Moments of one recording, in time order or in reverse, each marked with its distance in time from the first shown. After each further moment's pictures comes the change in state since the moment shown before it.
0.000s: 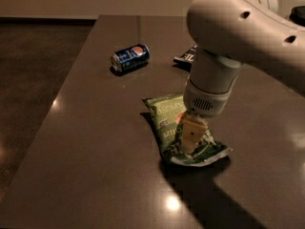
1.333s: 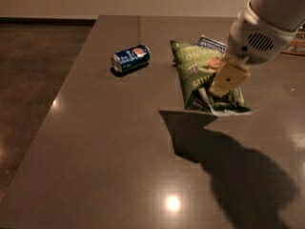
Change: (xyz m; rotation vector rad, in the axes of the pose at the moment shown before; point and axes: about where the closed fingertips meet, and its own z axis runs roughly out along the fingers) arm 0.013 -0.036 -0.122 0.080 -0.240 0.001
